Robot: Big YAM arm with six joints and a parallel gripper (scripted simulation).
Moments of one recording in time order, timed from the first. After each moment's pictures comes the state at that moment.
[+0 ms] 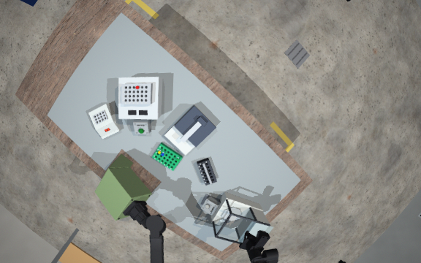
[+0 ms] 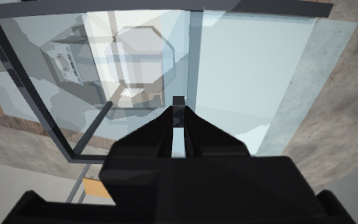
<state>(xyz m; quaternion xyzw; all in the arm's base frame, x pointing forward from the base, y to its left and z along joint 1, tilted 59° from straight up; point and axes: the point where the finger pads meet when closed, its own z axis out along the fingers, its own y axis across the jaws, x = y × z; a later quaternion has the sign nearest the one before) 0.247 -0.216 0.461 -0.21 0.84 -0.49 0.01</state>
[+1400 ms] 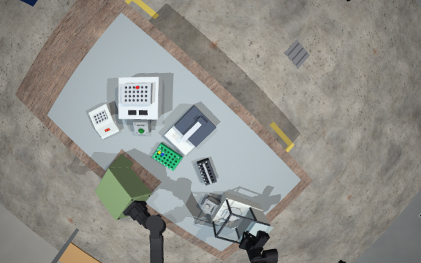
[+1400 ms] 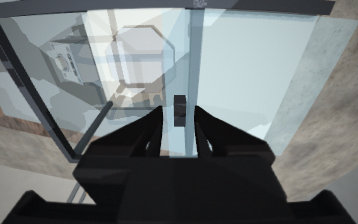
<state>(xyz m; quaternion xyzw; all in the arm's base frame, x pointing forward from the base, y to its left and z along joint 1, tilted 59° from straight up) 0.246 -0.216 0.460 -0.20 0.84 -0.50 0.01</state>
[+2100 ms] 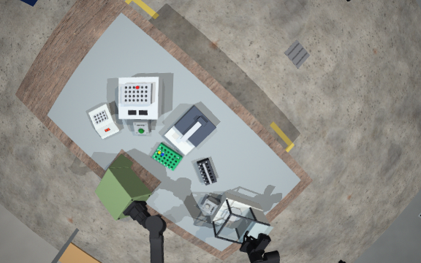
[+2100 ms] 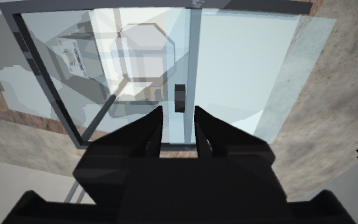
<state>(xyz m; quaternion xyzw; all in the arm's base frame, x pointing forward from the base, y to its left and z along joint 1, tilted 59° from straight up) 0.241 -0.199 0.471 -0.21 0.84 -0.50 0.01</state>
